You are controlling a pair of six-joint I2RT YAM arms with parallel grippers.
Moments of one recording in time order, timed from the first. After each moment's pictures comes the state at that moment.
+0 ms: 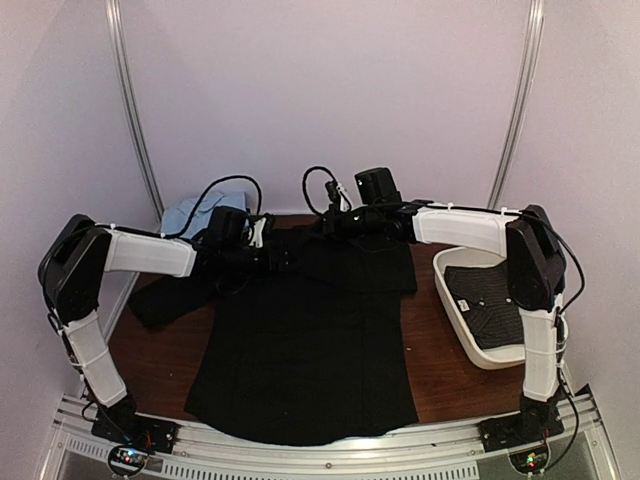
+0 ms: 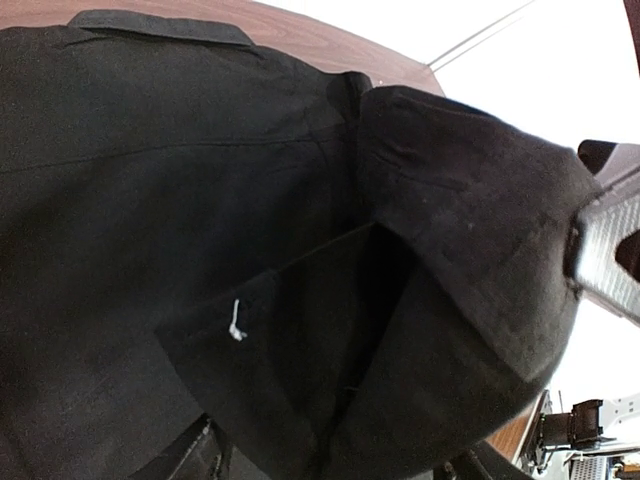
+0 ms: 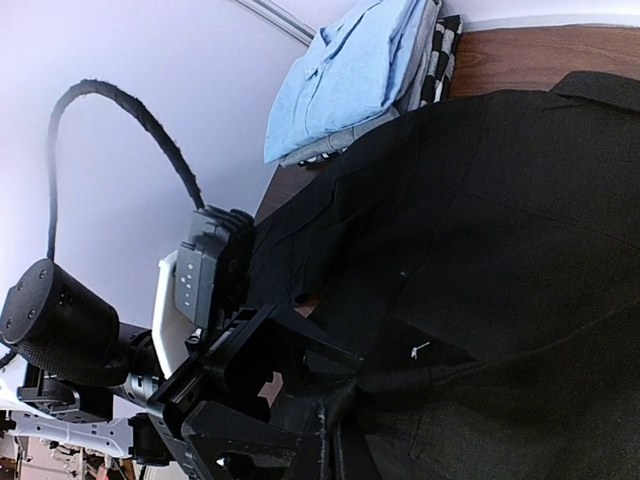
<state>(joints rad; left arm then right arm) -0.57 1.81 1.08 0.16 0.43 -0.60 0.67 2.09 1.70 -0.07 -0.52 0.71</state>
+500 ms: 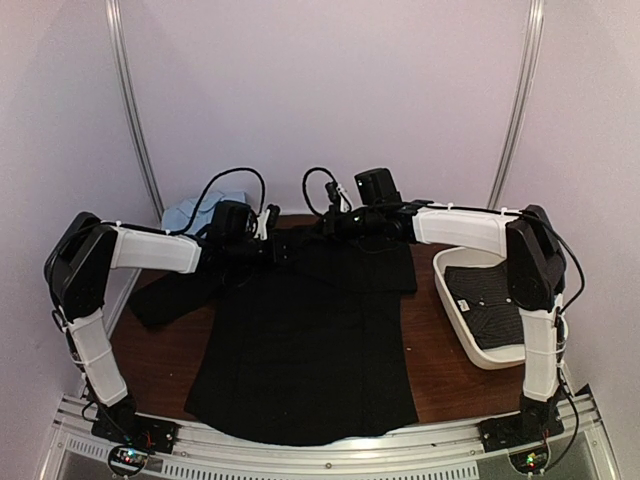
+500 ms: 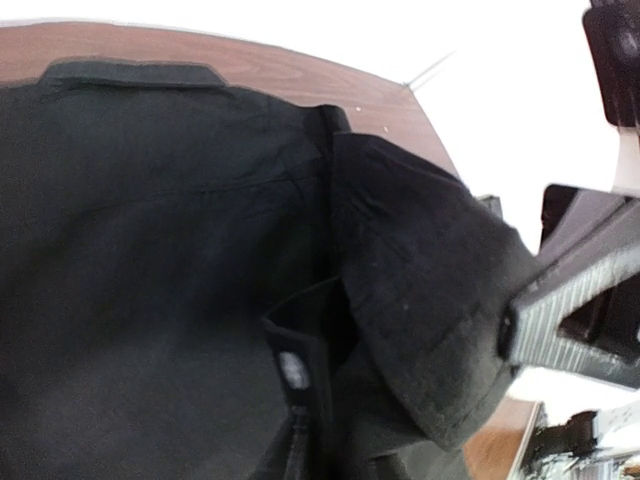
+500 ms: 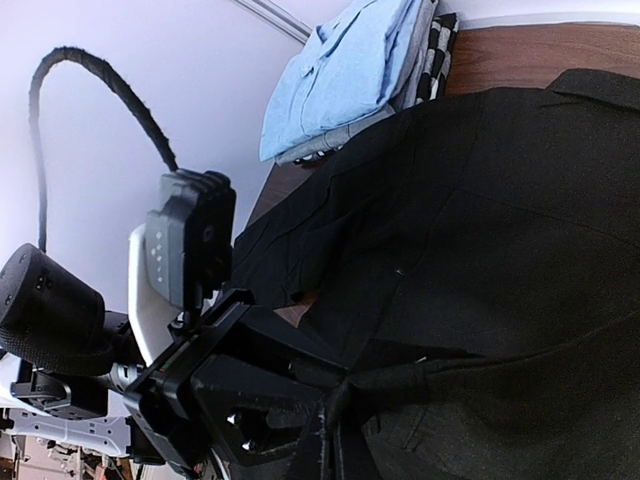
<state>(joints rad) -0.57 1.85 1.14 0.22 0.43 -0.60 0.67 2.09 1.70 -0.08 -0.51 0.70</state>
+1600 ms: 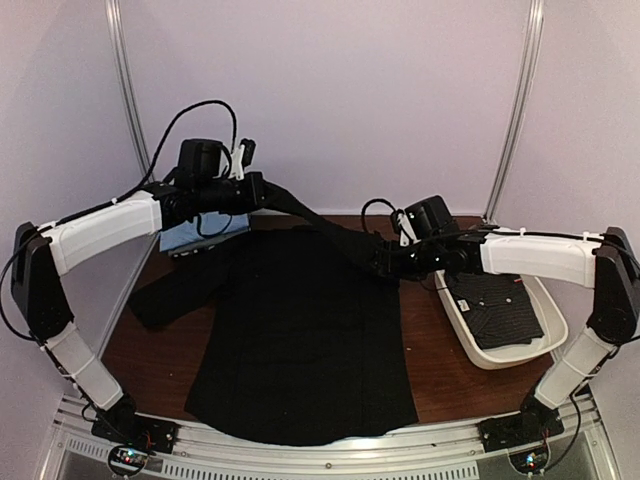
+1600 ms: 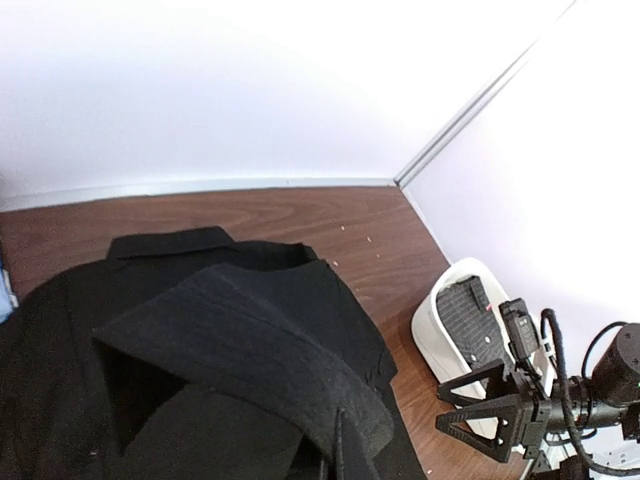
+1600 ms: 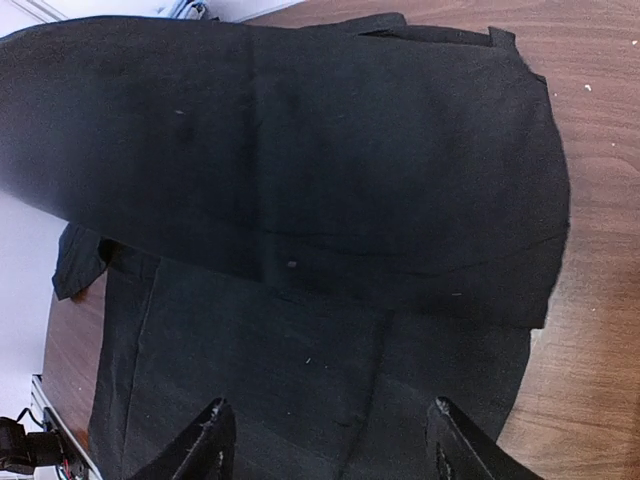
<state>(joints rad) -0.55 1.66 1.41 -0.12 0.28 -0.50 0.65 1.59 1.12 -0.25 -0.07 0.61</state>
